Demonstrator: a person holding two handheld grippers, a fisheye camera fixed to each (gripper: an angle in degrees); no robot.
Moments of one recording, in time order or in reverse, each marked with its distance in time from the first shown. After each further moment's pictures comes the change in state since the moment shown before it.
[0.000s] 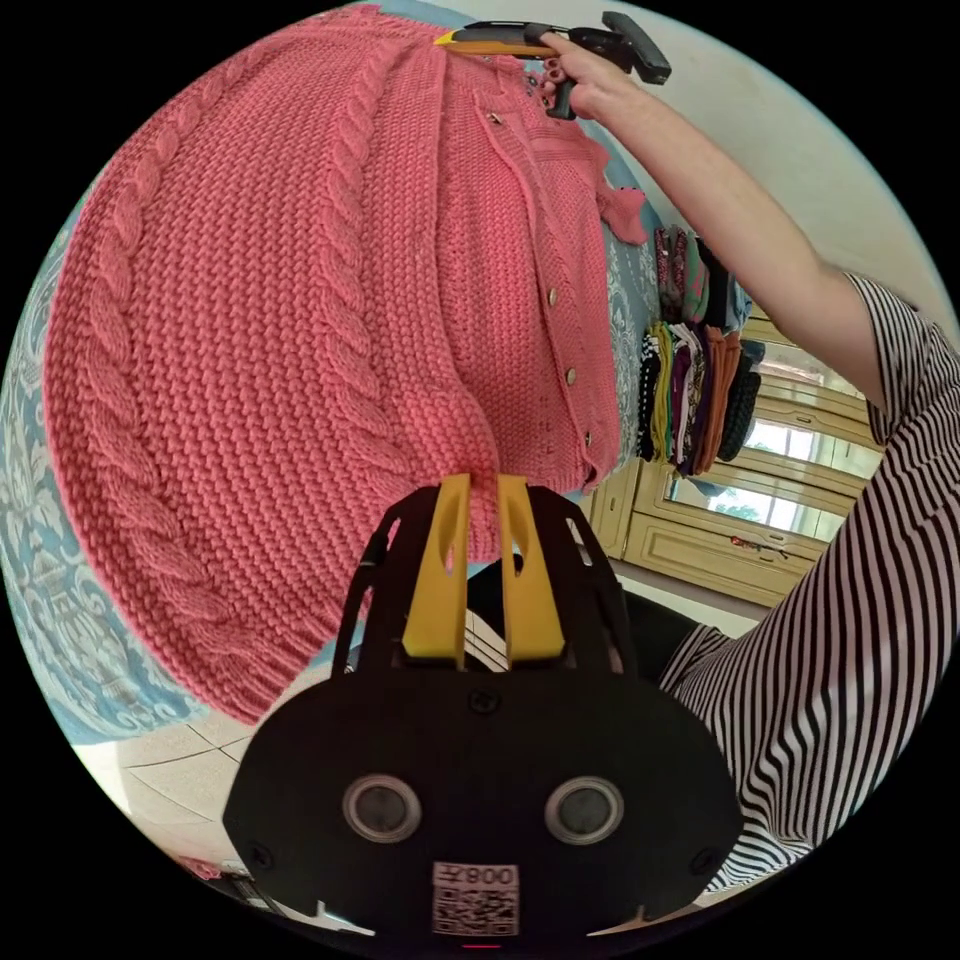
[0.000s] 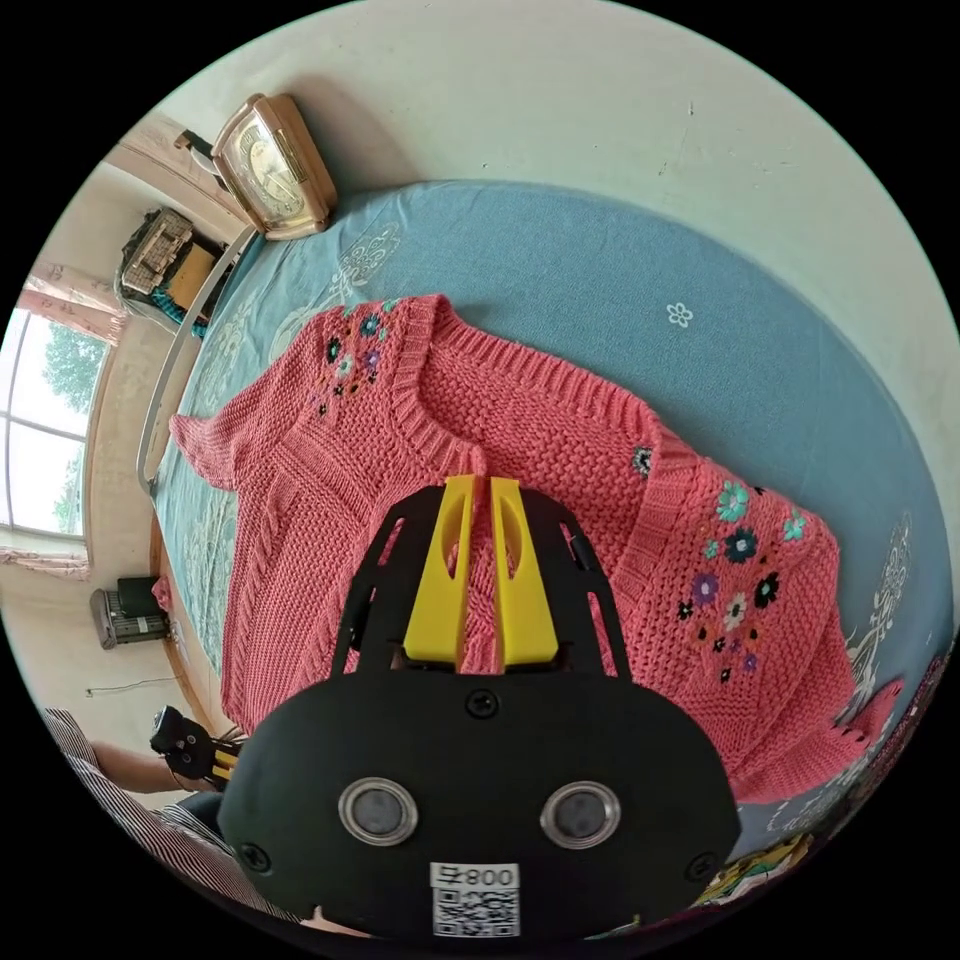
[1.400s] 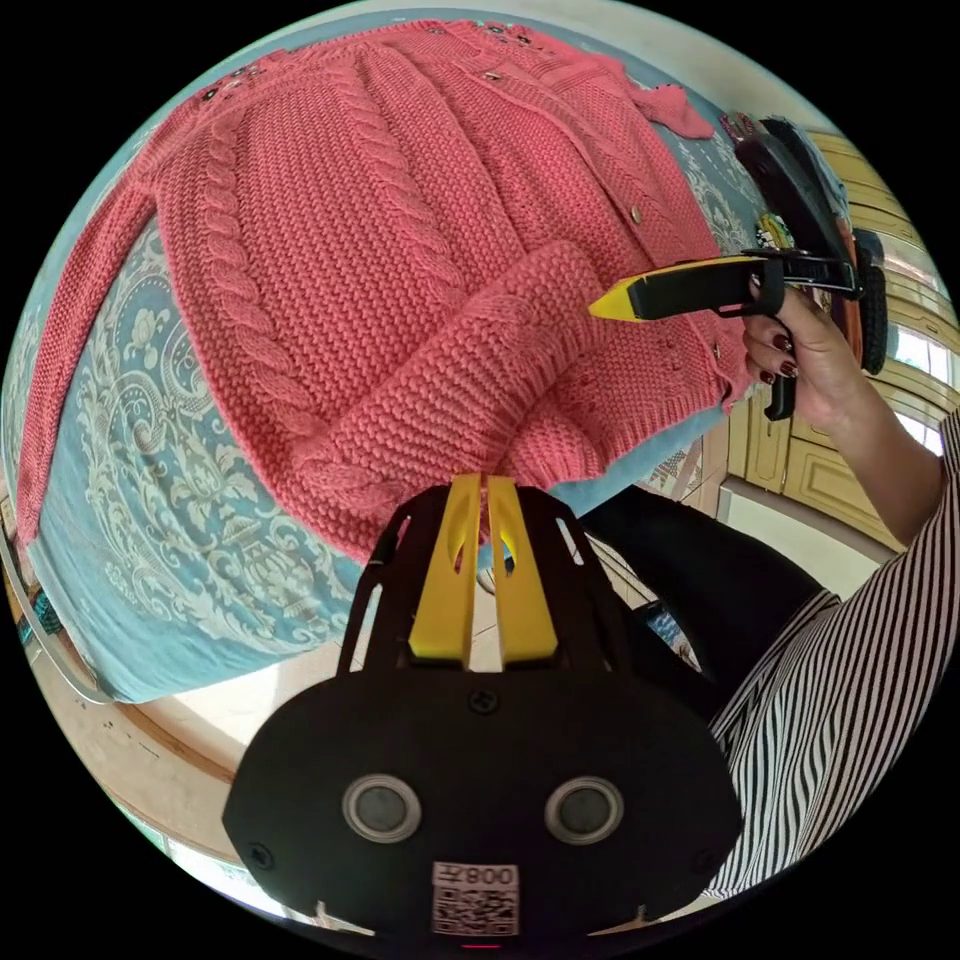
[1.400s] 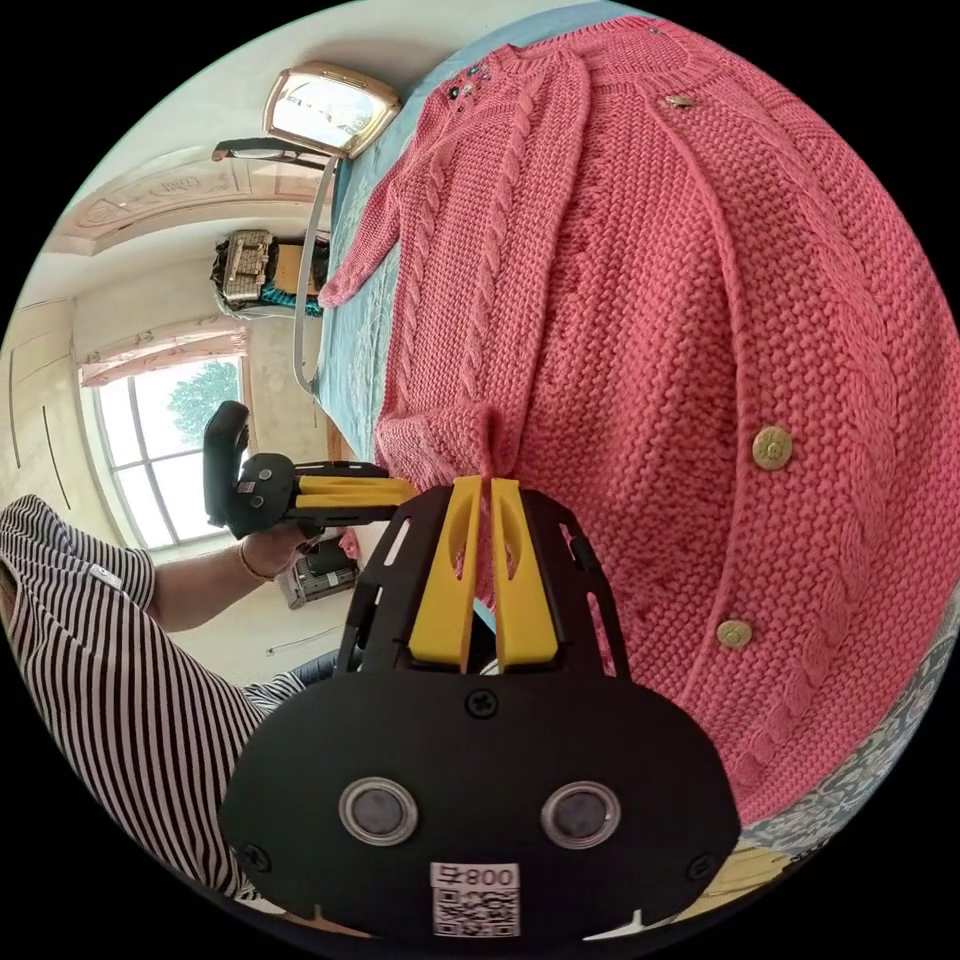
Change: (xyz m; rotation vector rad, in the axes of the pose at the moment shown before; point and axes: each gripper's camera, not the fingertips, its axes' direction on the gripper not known) left arm 0.077 -0.089 0.019 -0.208 -0.516 0.101; right arm -0.075 0.429 0.033 -0.232 -0.563 0.190
